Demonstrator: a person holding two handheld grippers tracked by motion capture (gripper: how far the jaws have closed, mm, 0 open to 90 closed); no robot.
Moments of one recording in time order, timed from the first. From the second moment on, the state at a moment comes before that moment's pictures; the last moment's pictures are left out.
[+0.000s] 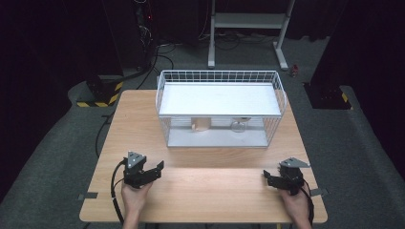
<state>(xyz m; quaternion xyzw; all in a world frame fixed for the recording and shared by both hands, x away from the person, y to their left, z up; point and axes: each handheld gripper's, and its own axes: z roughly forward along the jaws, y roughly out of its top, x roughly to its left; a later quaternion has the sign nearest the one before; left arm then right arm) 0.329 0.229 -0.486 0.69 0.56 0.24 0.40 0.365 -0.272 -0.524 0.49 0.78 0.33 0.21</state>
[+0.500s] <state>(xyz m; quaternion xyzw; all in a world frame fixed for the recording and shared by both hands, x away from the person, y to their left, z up) 0.330 0.229 -0.501 0.69 0.57 0.23 0.38 0.365 -0.272 -0.524 0.49 0.78 0.33 0.21</state>
